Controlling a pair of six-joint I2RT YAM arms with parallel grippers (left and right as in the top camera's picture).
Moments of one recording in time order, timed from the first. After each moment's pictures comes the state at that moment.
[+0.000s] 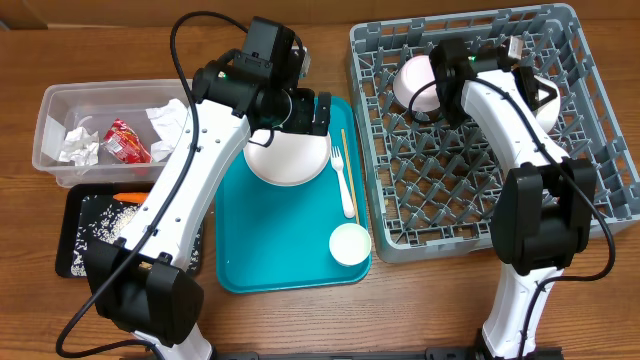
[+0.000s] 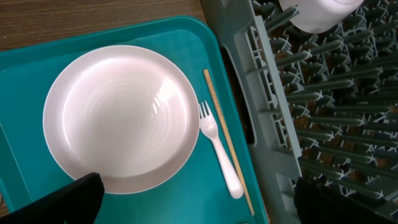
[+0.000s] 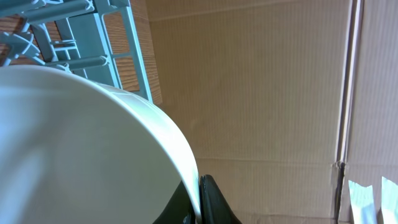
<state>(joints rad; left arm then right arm) -0.36 1.83 1.78 -1.04 0.18 -0.25 0.15 2.13 1.79 -1.23 1.38 0.18</state>
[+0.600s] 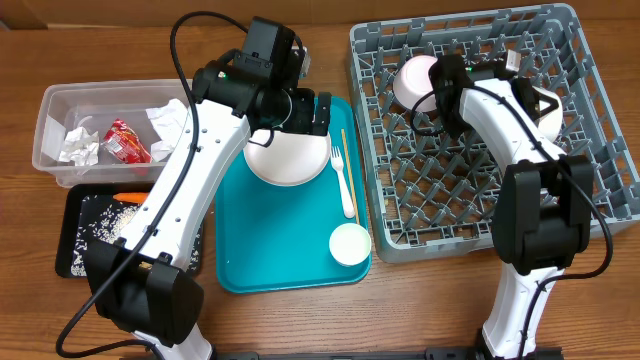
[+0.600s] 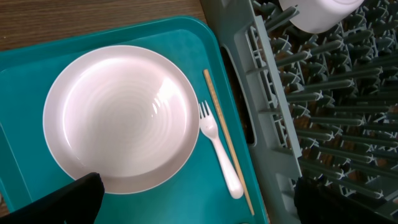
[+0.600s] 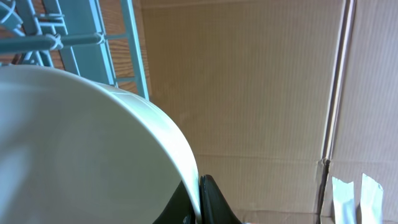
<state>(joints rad) -0.36 1.83 1.78 -1.04 0.18 -0.25 0.14 2.13 1.69 -1.22 1.44 0.20</state>
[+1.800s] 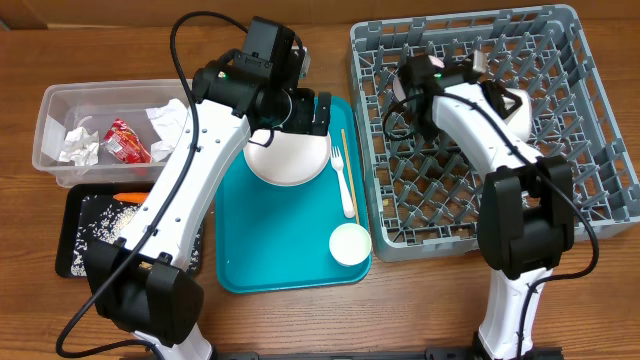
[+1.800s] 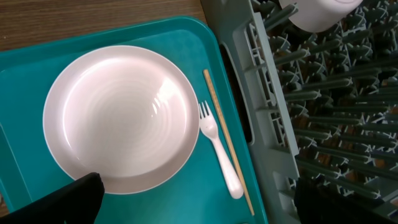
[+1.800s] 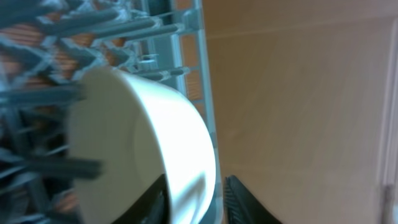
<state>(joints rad) -0.36 1.83 1.78 -1.04 0.18 -0.25 0.26 2.13 1.69 -1.15 1.24 0.20</state>
